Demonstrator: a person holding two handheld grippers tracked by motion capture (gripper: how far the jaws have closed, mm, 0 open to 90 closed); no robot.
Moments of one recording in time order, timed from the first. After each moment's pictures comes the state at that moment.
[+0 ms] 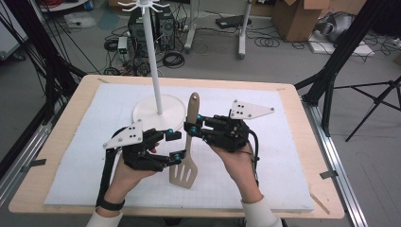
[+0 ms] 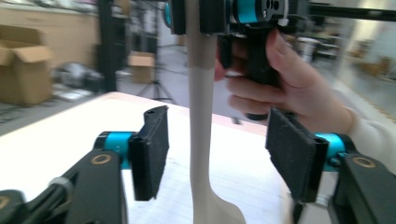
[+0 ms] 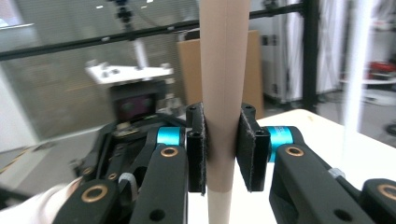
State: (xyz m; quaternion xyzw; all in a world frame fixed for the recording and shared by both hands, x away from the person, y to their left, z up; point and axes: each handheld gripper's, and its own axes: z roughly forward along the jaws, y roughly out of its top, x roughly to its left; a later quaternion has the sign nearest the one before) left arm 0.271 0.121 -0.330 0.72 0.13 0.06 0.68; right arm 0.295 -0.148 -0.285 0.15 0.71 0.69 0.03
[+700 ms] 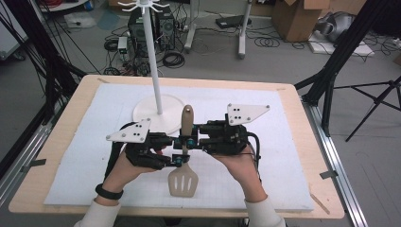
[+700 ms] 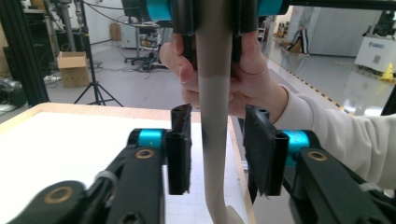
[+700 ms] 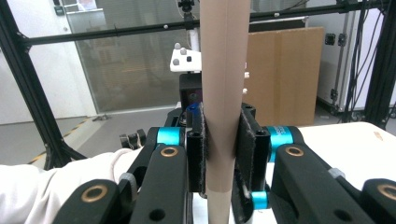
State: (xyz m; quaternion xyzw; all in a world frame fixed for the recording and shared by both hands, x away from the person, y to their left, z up) left arm 0.285 0.113 -0.326 0.73 0.02 -0.02 0.68; right arm 0.290 -0.143 -0.279 0.05 0.72 0.69 -0.03
